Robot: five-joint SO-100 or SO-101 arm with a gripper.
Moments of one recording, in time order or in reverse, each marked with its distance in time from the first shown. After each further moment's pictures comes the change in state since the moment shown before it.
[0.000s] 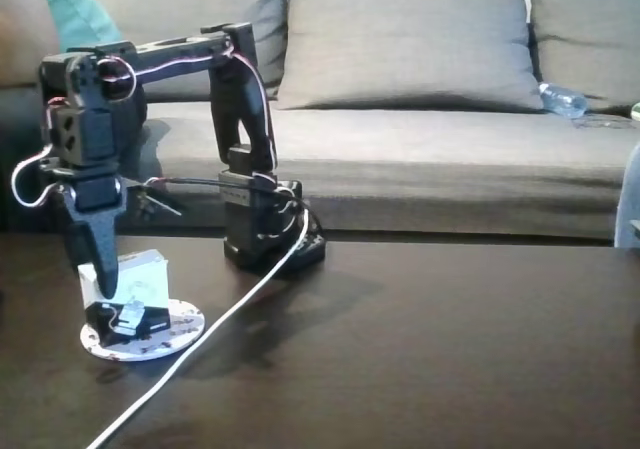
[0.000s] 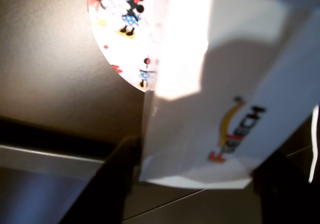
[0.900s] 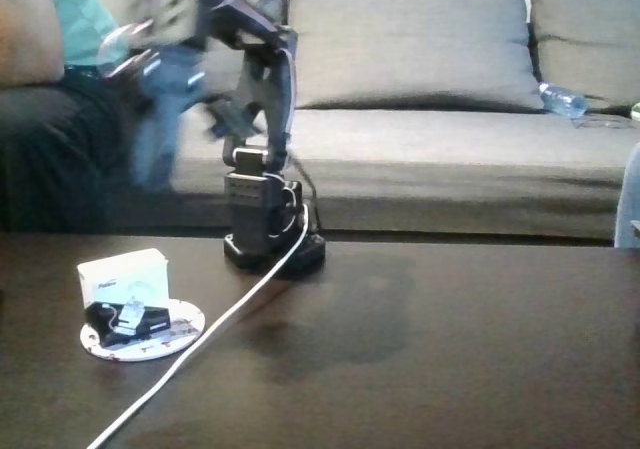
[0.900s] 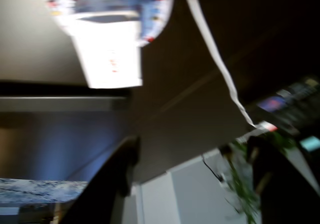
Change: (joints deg) arm -17.6 33.2 1.2 11.4 25.8
